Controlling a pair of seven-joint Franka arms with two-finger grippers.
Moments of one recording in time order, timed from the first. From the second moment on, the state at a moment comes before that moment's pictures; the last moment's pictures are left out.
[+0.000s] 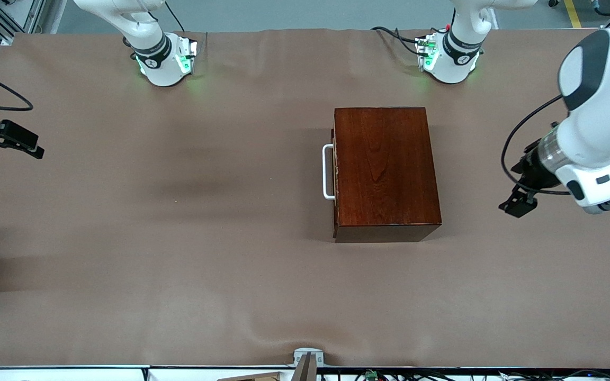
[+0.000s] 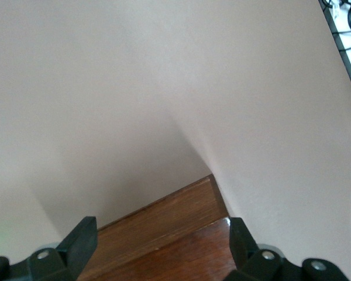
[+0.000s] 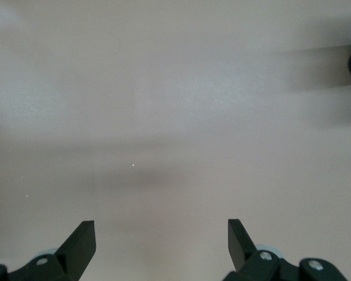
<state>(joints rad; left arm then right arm) -0.15 0.18 -0.02 -1.55 0.01 1.72 -1.22 0.03 0.05 -0.08 -1.51 0.03 1.56 -0.02</state>
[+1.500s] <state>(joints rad) -0.03 0.00 -0.02 -1.67 -0.03 1.62 -0.24 0.03 0.05 -0.08 -1.51 0.03 1.56 -0.02</state>
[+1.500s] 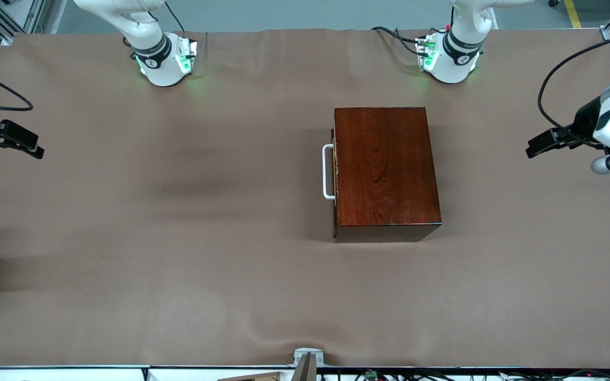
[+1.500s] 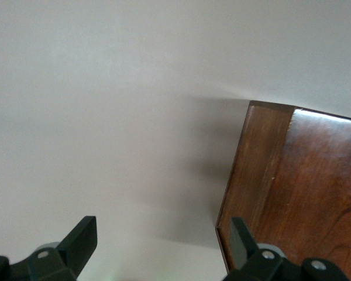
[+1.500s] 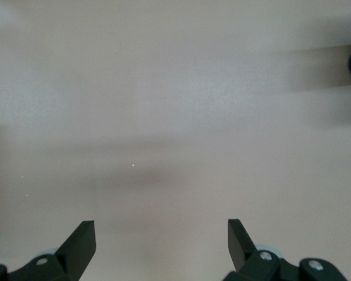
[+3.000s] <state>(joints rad) -0.03 0.00 -0.05 -1.55 0.00 1.45 -0.11 0.03 0.05 -0.08 -1.51 0.02 1.59 -0.02</state>
